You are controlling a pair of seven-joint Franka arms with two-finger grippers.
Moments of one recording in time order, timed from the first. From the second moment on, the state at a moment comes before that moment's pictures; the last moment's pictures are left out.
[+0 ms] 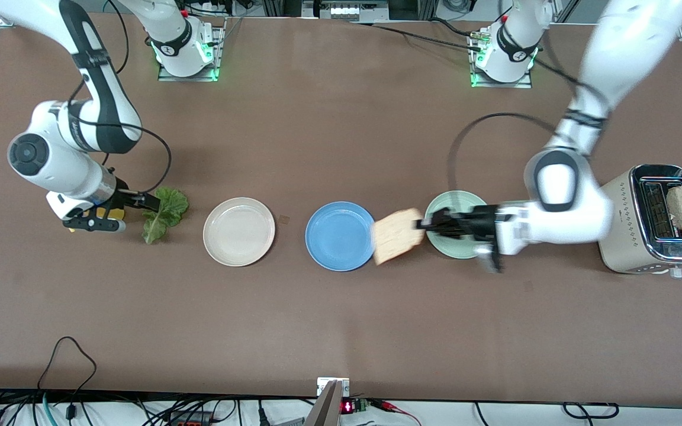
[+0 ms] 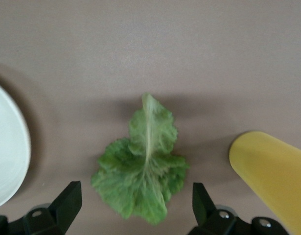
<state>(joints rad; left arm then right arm) 0.04 0.63 -0.42 -1.77 -1.27 2.24 0.79 0.02 0.32 -0.01 -2.10 -0.01 2.37 0.10</state>
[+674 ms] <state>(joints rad) -0.07 0.79 -0.42 -1.80 -1.70 2.31 1.18 0.02 0.45 -0.01 -2.10 -0.01 2.58 0.10</state>
